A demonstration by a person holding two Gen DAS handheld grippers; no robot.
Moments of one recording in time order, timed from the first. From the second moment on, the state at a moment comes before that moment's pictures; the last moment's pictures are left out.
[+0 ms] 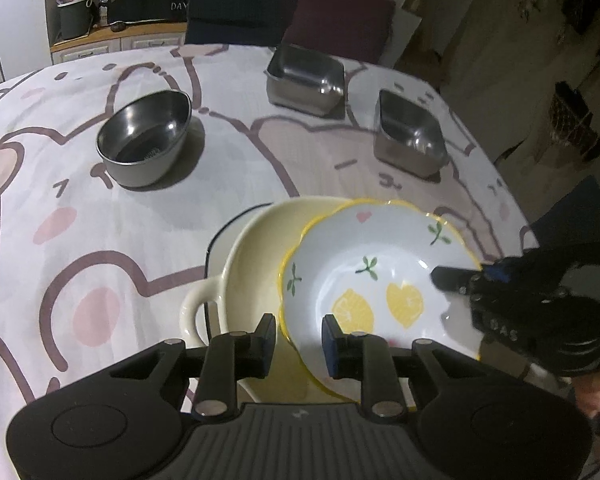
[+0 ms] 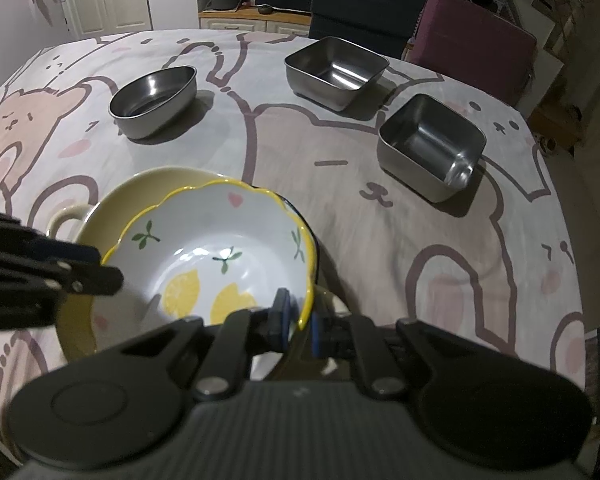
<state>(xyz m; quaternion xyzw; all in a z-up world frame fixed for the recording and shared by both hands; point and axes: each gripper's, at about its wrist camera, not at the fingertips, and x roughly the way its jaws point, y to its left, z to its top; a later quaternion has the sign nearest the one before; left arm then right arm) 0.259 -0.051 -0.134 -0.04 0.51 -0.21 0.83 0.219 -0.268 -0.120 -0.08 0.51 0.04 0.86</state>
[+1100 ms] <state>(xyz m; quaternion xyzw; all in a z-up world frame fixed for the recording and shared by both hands) 0.248 -0.008 -0.117 -0.06 0.49 -0.22 0.84 0.238 -0.257 -0.128 -0.03 0.52 0.08 0.85</state>
